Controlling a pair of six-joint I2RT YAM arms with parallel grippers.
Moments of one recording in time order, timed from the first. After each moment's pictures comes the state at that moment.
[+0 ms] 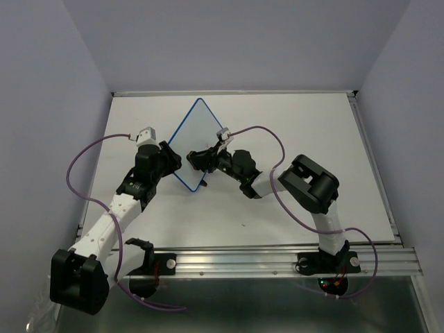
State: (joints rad) left arm -0.30 0.99 0.63 -0.12 -0.13 -0.62; right arm 0.83 2.09 1.04 1.13 -0.14 0.42
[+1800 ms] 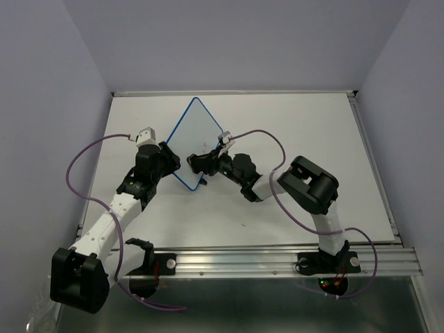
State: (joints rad) left arm -0.30 1.00 0.63 -0.13 -0.15 -0.62; right arm 0.85 2.09 0.99 1.15 -0.09 0.42
